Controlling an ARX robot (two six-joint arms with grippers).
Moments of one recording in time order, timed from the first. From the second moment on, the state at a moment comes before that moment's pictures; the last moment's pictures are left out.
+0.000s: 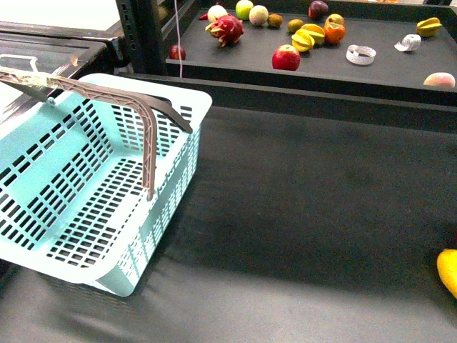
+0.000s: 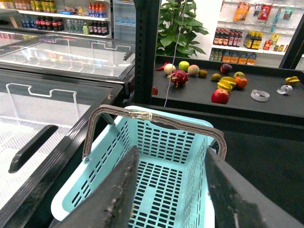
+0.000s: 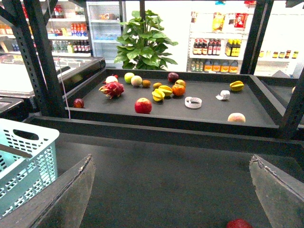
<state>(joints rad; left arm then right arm) 0.00 0.00 0.02 0.00 0.00 -0.01 0.00 0.00 0.01 0.00 -0.01 -0.01</state>
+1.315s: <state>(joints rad) -0.14 0.27 0.06 -0.03 -0.49 -0.39 0.00 0.00 0.01 0.00 -0.01 -0.01</state>
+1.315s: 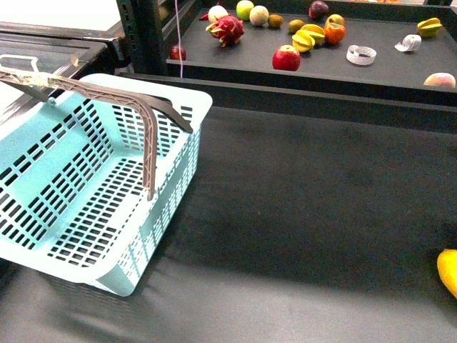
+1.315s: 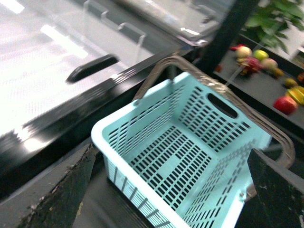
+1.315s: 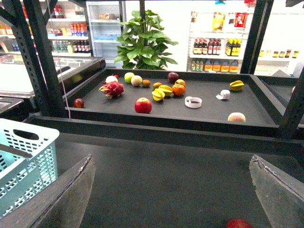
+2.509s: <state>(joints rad) -0.20 2.07 1.00 0.60 -0.23 -1.15 0.00 0.00 0.01 0.00 -0.01 -0.01</state>
